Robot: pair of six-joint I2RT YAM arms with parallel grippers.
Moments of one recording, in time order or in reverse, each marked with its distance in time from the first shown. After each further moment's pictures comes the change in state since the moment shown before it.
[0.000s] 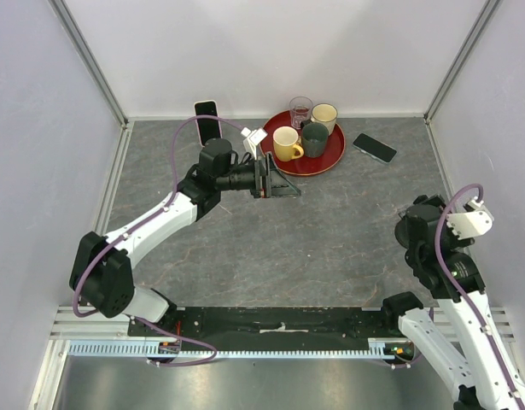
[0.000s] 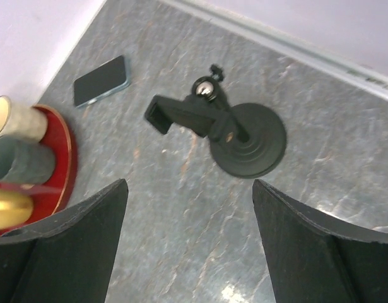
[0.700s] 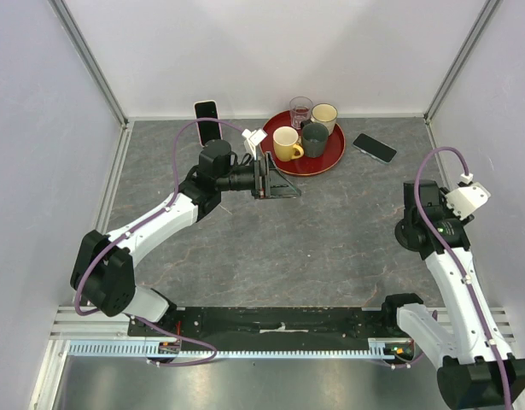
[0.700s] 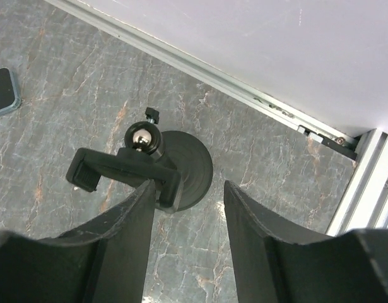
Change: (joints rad) left arm 0.008 0.010 -0.026 0.079 0.050 -0.081; right arm -0.174 0.278 0.058 0.000 0.109 -0.164
